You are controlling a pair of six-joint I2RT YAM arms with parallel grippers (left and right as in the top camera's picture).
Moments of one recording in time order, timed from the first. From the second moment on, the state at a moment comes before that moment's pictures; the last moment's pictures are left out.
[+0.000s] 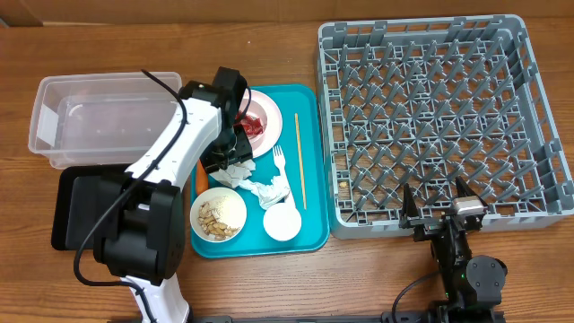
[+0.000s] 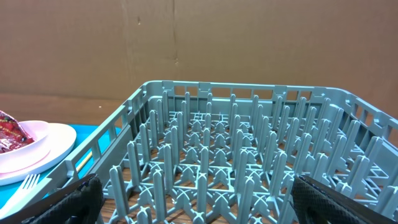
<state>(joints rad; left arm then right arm) -0.27 1.95 1.47 -1.10 -0.02 -0.67 0.01 0.01 0.02 -0.02 -0.12 -0.02</state>
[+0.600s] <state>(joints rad) -0.29 1.95 1.37 -0.99 -0.02 -0.68 0.01 0.01 0.02 -0.02 -0.12 -0.02</state>
